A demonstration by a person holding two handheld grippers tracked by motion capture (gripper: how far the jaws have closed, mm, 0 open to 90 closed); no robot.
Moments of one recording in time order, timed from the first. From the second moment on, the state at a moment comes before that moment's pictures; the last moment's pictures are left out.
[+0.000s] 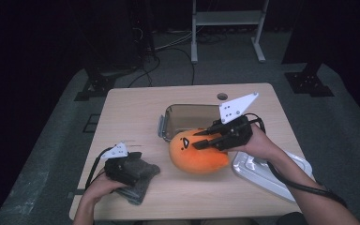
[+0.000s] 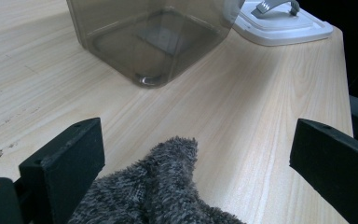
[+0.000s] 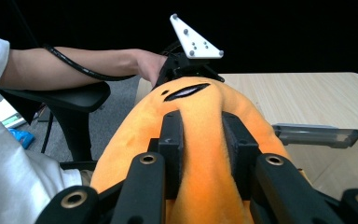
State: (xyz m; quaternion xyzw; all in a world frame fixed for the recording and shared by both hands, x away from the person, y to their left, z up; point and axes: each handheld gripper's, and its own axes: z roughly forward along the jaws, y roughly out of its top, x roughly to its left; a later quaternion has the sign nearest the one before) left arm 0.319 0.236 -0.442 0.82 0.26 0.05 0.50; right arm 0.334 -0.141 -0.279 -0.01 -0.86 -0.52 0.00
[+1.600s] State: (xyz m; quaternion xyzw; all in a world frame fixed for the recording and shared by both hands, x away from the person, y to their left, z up) left arm 0.319 0.236 -0.444 0.82 0.26 0.05 0.50; right arm 0.408 -0.145 -0.251 -0.05 -0.86 -0.51 -0.03
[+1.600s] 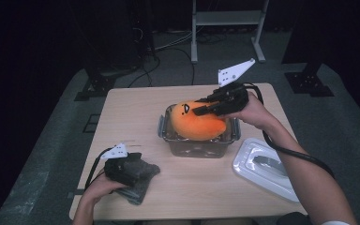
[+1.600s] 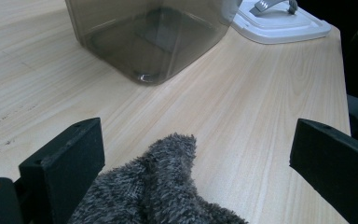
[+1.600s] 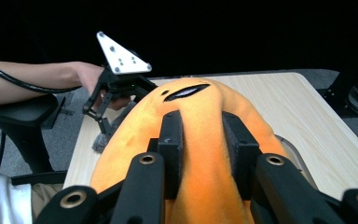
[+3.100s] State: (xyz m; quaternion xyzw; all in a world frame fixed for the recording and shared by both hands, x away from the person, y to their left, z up) left arm 0.319 0.236 -0.445 0.83 0.26 0.04 0.50; right arm 0.461 -0.139 -0.306 -0.09 -0.87 -0.48 -0.02
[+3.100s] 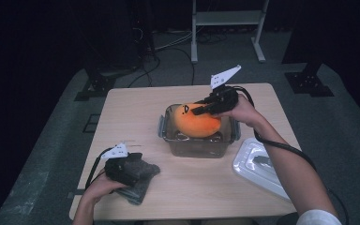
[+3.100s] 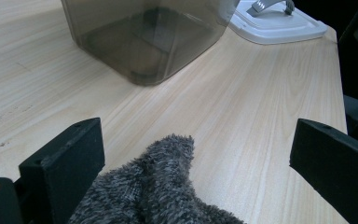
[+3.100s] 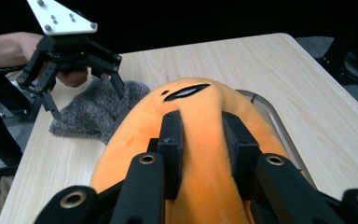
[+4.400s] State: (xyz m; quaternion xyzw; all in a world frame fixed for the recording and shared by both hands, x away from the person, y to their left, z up) left arm 0.319 0.237 -0.444 0.83 0.26 0.04 0.50; right arm 0.476 -0.130 -0.339 -0.11 -0.88 -0.45 0.00
